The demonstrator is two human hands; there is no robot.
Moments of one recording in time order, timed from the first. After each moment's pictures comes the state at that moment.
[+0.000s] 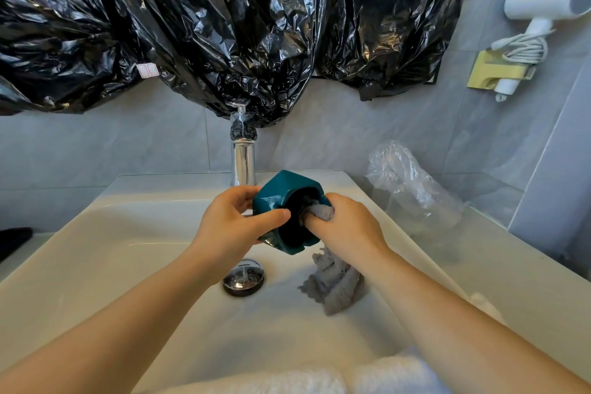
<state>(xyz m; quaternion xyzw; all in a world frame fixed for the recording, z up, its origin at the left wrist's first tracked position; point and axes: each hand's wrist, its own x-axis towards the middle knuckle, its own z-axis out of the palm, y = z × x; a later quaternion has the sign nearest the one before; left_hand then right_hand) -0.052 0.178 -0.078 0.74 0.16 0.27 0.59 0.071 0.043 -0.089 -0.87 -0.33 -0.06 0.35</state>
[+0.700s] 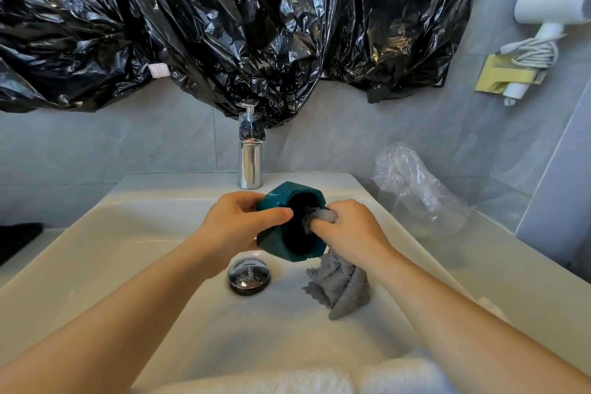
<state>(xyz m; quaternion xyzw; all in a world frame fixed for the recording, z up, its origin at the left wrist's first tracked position) -0.058 0.181 -0.066 0.74 0.19 0.18 0.62 0.075 0.043 -0.093 -0.85 -0.36 -0.03 0.38</state>
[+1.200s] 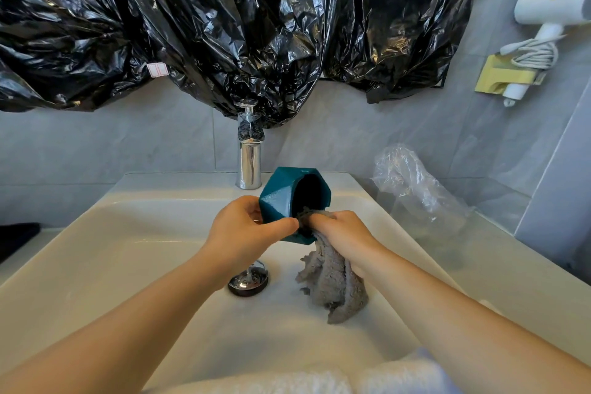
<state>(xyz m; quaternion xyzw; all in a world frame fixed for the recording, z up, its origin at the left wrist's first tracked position) -0.053 0.170 -0.078 0.79 0.22 0.26 0.50 0.067 0.057 -0.097 -0.79 -0.21 0.16 0.55</state>
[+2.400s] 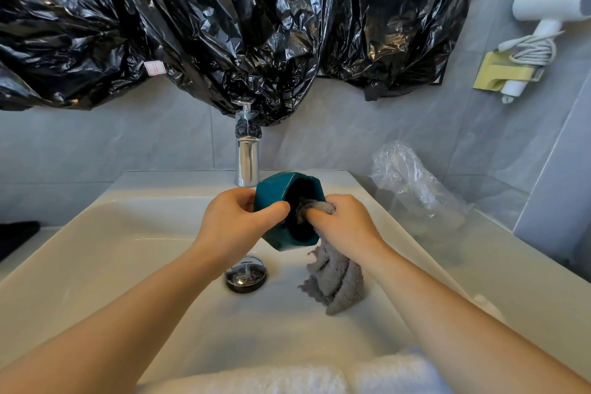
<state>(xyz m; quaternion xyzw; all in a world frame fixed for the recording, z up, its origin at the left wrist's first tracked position) -0.054 0.174 -0.075 0.78 0.19 0.30 0.52 0.078 0.050 -0.095 -0.82 -0.34 -0.01 0.46</state>
